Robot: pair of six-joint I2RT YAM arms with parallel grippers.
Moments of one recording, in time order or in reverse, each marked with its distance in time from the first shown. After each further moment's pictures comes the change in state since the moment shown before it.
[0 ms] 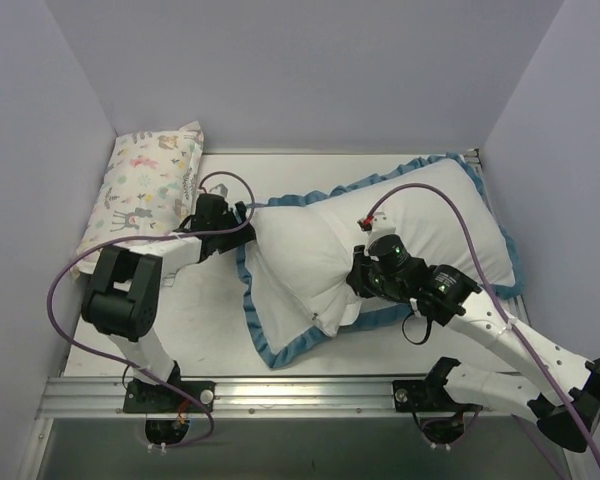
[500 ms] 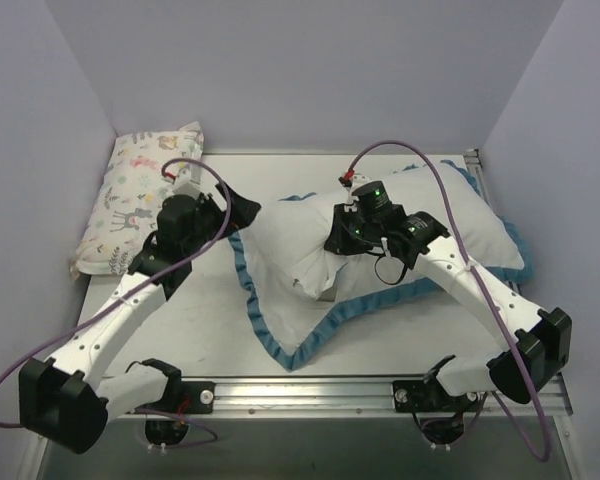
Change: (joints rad) left arm -0.053 -0.604 -0.030 -0.118 -0.074 -0.097; right arm -0.173 0.350 0.313 0.006 -0.251 -0.025
